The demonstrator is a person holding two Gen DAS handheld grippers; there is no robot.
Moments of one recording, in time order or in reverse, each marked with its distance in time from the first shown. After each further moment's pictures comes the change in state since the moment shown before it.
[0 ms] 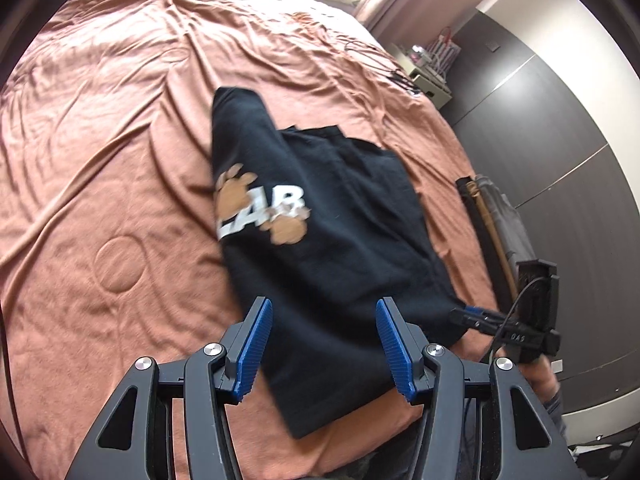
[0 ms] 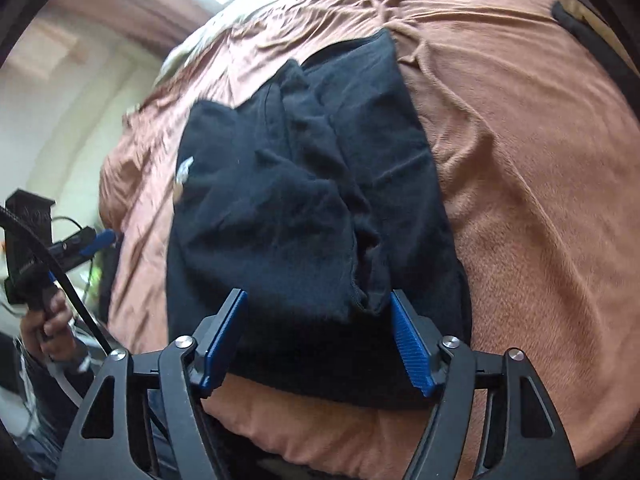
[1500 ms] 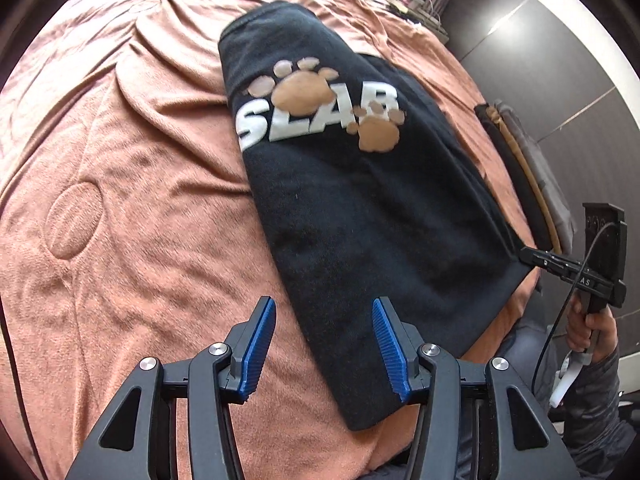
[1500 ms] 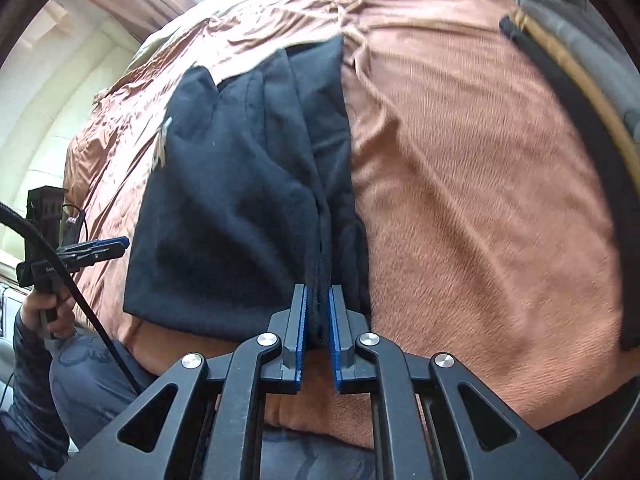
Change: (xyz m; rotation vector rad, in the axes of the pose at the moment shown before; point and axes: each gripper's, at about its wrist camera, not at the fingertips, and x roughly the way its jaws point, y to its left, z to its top) left arm 0.071 0.014 -0.033 0.101 0.143 0.025; right arm -0.060 -0.008 -0.032 -0.041 -0.016 -0.166
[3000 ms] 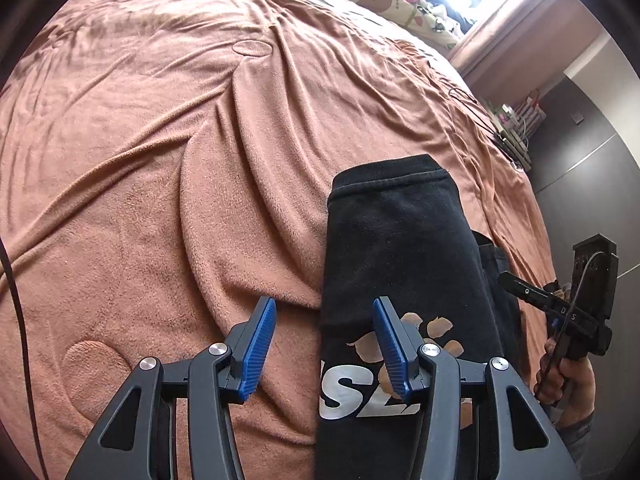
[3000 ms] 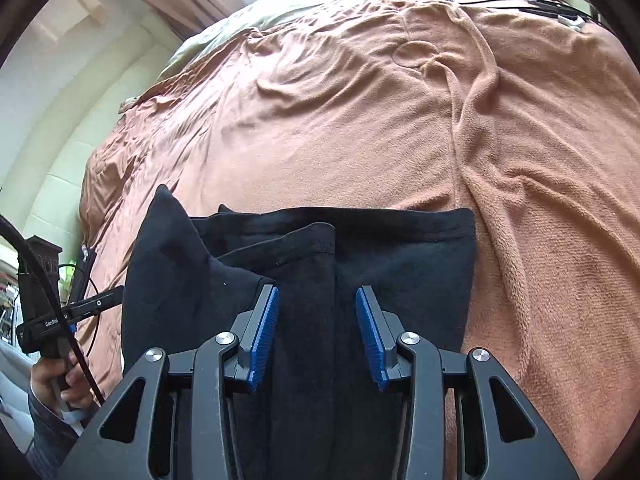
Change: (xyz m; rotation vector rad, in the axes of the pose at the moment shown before) left arm 0.010 0.067 0.106 -0.357 -0.269 0.136; right arm 0.176 0.022 0.223 -0.143 -0.022 0.156
